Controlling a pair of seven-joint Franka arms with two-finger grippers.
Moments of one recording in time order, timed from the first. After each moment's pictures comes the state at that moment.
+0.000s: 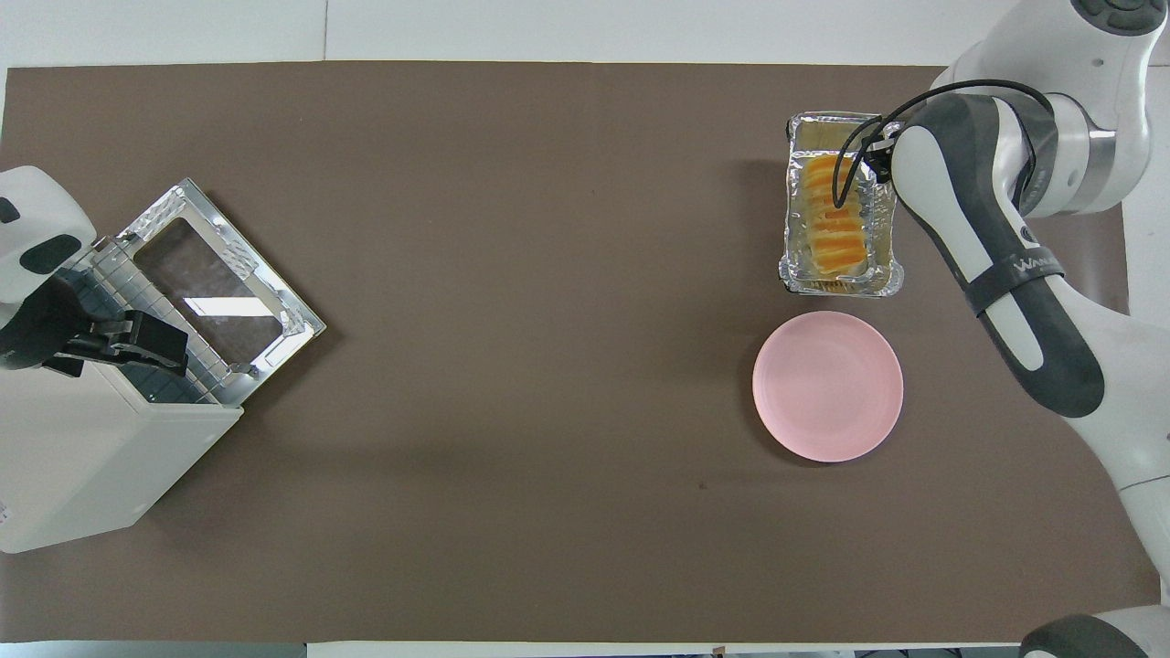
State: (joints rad) left arm -0.06 -0.07 -0.05 -1.72 0.02 1.44 -0.03; right arm -0.04 0.66 0.05 -1.25 -0.03 1.95 -0.02
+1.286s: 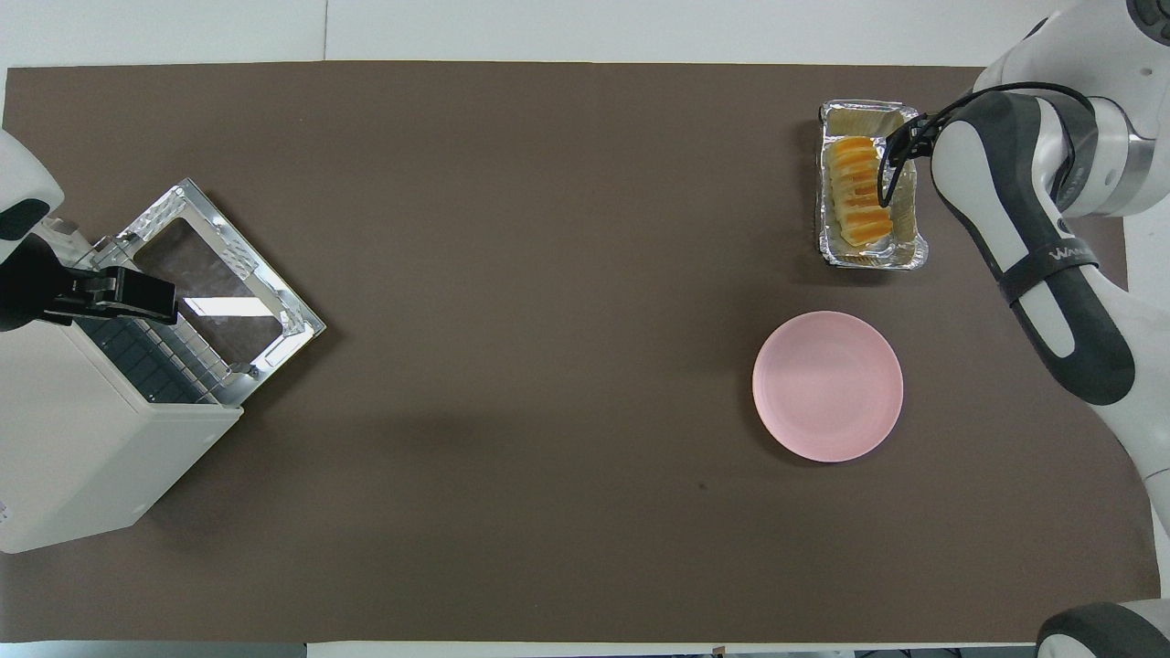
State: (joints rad) left arm -0.06 -0.07 -0.05 -1.71 0.02 1.60 -0.04; right arm -0.07 0.64 0.06 -1.29 -0.04 2.01 -0.09
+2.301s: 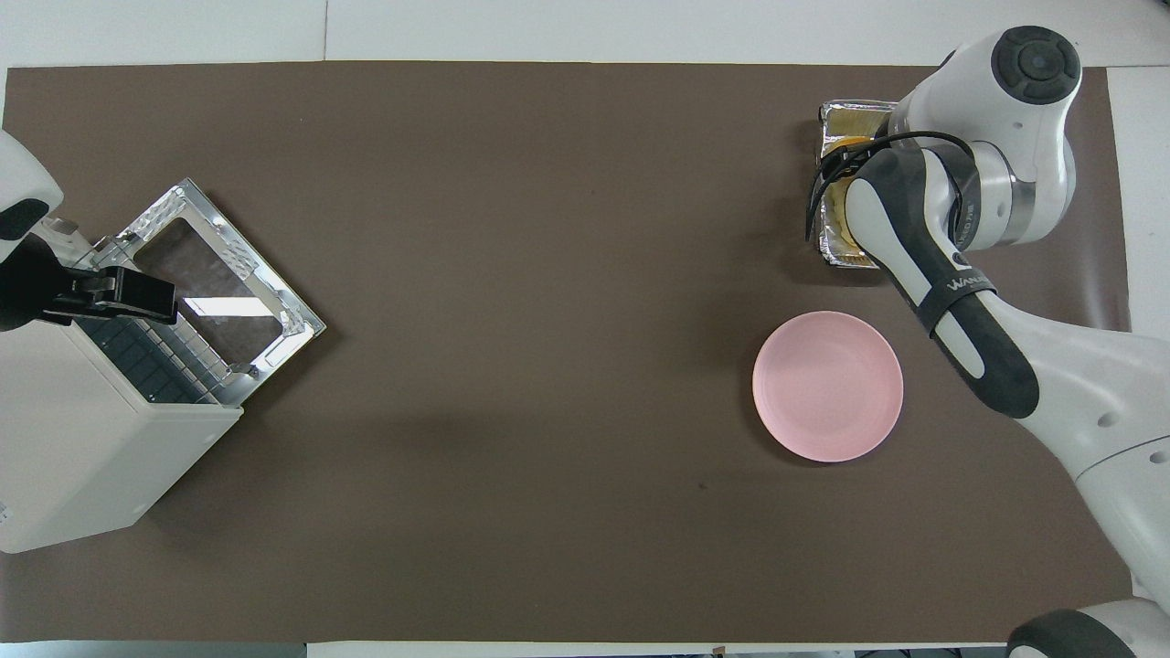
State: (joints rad) left arm -0.06 -0.07 -0.05 -1.71 0.02 1.60 -0.04; right arm 0.00 0.64 0.05 -1.45 -0.10 2.23 -0.02
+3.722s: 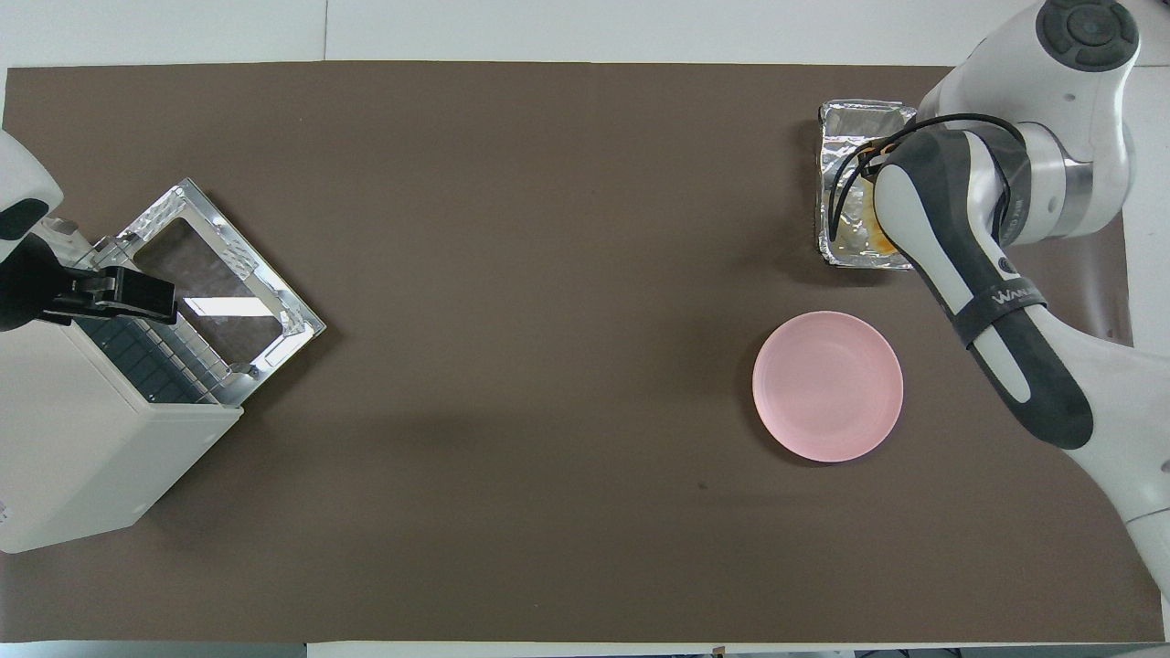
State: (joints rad) left arm -0.06 -0.07 -0.05 -1.71 0.02 1.60 -0.04; right arm 0.00 0.52 0.06 -1.42 -0.10 1.97 -0.02
